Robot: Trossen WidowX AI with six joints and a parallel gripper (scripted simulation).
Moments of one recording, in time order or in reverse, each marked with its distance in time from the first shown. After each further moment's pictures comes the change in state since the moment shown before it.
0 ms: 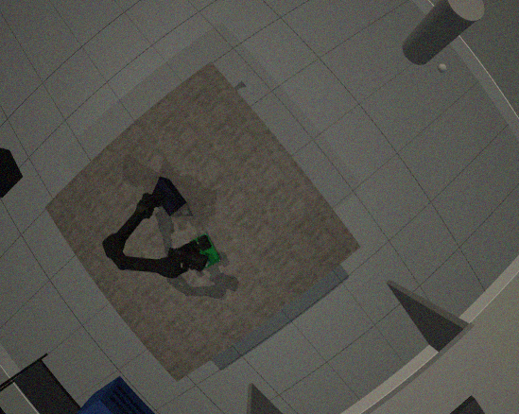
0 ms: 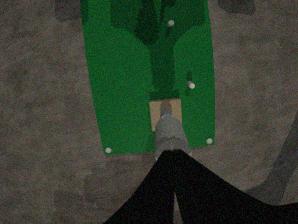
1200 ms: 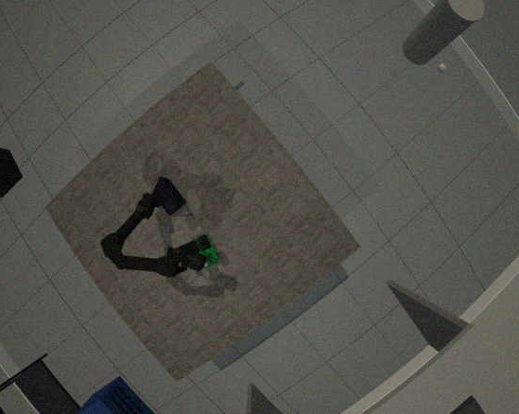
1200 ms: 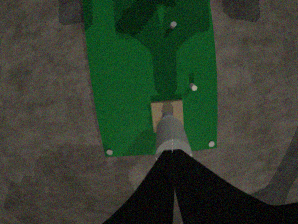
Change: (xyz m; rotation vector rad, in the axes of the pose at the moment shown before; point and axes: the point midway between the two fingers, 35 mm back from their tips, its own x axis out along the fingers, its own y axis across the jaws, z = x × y) arm 0.004 0.000 -0.001 -0.008 -0.016 0.015
